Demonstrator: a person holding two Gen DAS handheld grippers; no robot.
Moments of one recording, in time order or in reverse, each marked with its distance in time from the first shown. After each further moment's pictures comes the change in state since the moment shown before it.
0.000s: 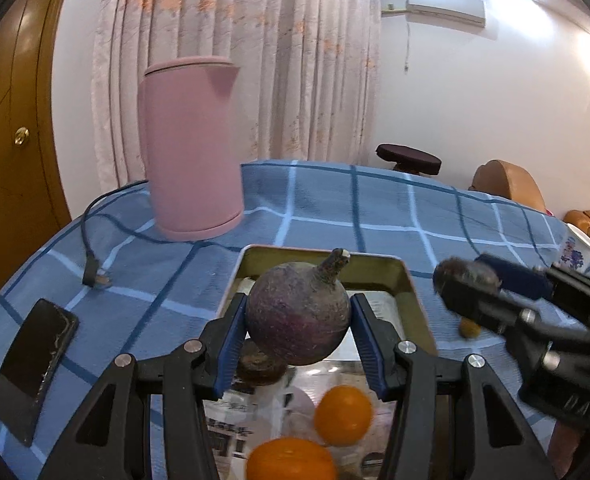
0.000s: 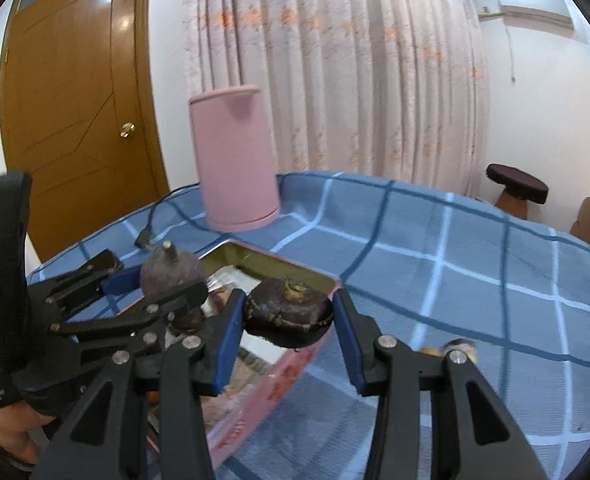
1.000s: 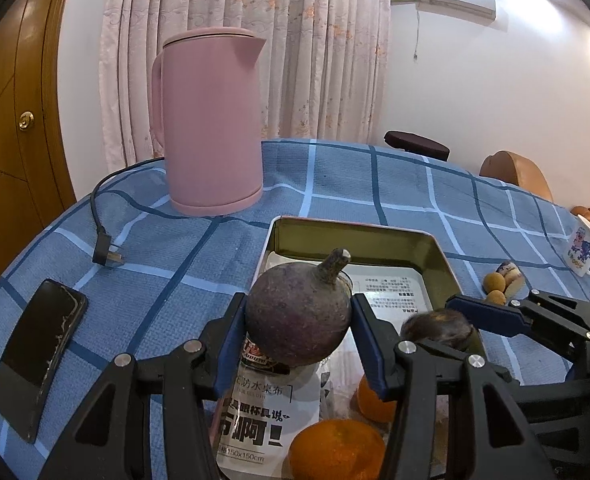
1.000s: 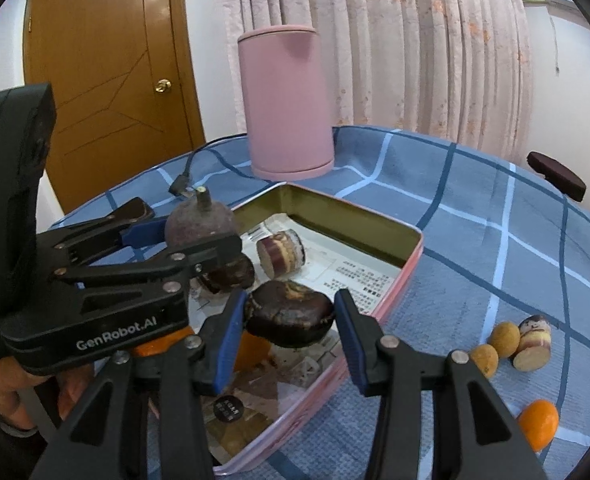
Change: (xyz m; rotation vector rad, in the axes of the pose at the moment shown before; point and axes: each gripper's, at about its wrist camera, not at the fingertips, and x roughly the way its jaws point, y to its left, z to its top) left arm 0.007 0.021 -0.011 -0.011 0.049 0.014; right arm 0.030 0.022 -0.023 -0.057 0.105 0.117
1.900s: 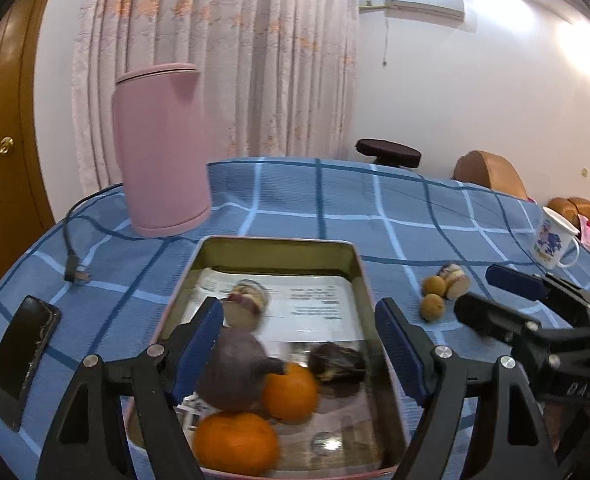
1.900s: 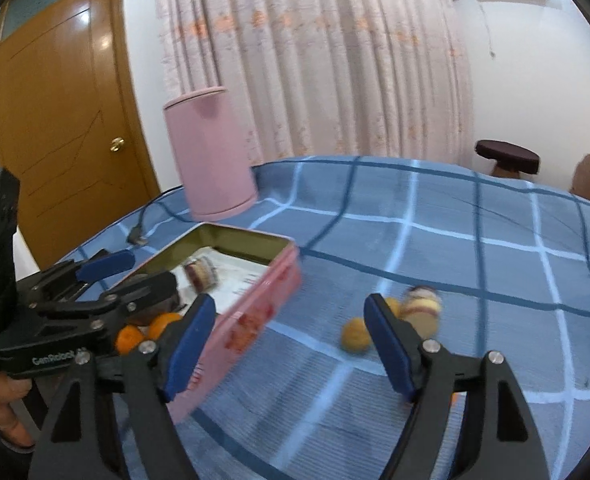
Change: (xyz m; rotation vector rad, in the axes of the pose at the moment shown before) left arm -0.023 -0.060 0.000 0.068 -0.046 -0.074; right arm -0.077 -0.072 -0.029 0.184 -0.137 -0.145
